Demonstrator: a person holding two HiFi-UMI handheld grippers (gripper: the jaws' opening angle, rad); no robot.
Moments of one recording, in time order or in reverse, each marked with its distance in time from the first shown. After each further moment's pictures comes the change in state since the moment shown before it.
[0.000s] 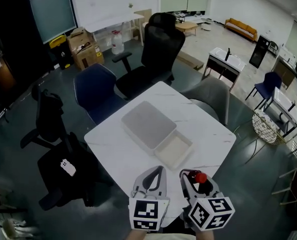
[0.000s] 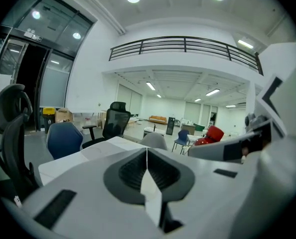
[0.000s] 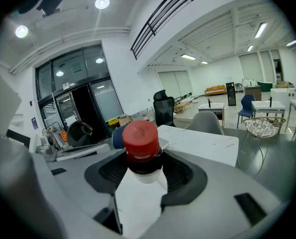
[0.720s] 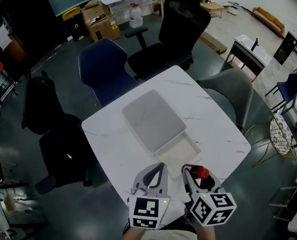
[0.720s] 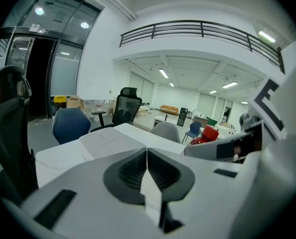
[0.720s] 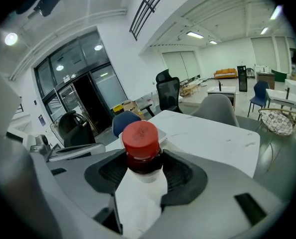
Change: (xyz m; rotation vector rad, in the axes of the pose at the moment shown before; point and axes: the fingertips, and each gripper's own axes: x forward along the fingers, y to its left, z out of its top) left arm 0.098 0.027 -0.031 -0.078 0.143 0.120; right arm 0.112 -0.061 -0.003 0.008 0.196 0.098
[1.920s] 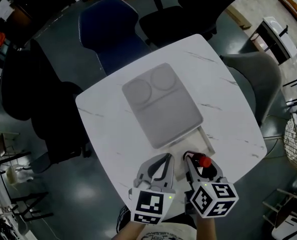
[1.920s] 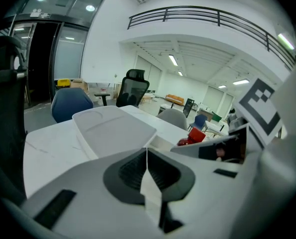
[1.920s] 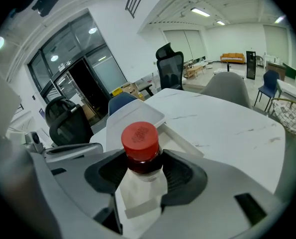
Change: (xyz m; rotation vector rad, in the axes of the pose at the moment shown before) left arm 0.077 0.022 -0.048 -0.091 0.165 0.024; right arm 0.106 -0.034 -0.031 0.005 0.226 0.039
